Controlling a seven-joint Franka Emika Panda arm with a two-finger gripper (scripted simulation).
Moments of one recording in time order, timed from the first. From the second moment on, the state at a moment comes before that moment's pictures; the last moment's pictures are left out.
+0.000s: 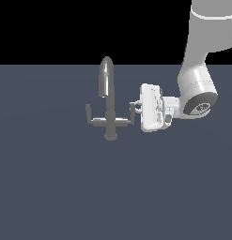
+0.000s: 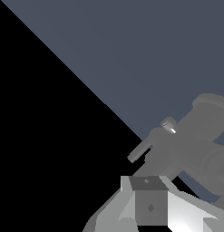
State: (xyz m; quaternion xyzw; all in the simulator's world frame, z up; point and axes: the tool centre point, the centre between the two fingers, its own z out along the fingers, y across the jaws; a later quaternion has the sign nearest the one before) arm 0.060 -0.066 0.131 -0.64 0.28 0.27 0.66
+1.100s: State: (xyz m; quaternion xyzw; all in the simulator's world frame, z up) arm 0.020 -0.065 0.141 -0.64 0.28 0.27 0.66
